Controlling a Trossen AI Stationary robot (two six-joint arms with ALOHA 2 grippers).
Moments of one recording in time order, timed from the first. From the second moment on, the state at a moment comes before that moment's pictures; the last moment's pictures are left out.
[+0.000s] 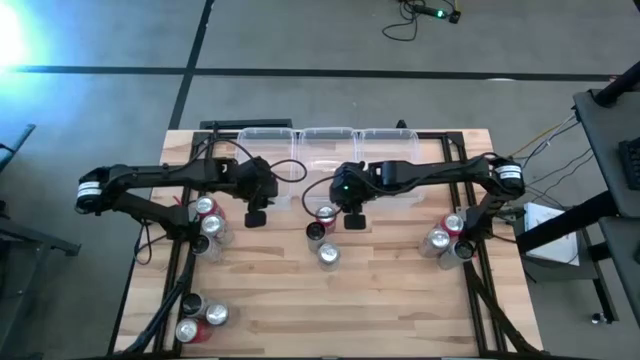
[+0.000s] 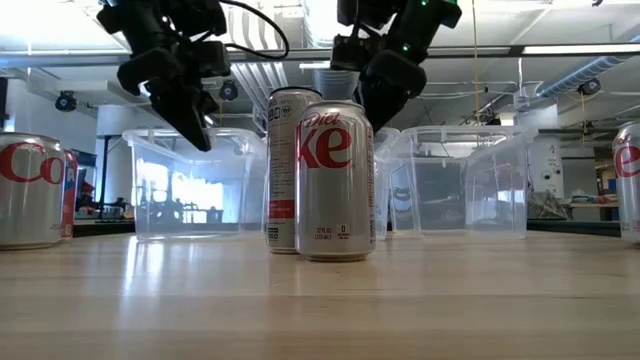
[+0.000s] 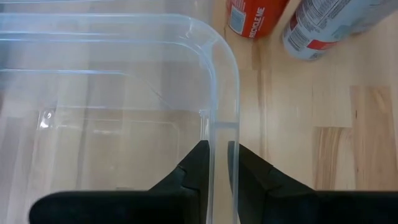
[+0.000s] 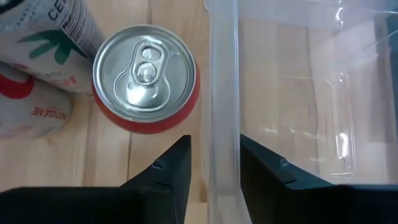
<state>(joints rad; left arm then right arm) 0.23 1.22 0.89 -0.72 0.02 0.19 -0.10 1.76 1.36 -0.65 0.05 -0.21</state>
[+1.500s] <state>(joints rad) 0.25 1.22 0.89 -0.75 0.02 0.22 -0.11 1.76 1.37 -0.61 0.04 -0.17</state>
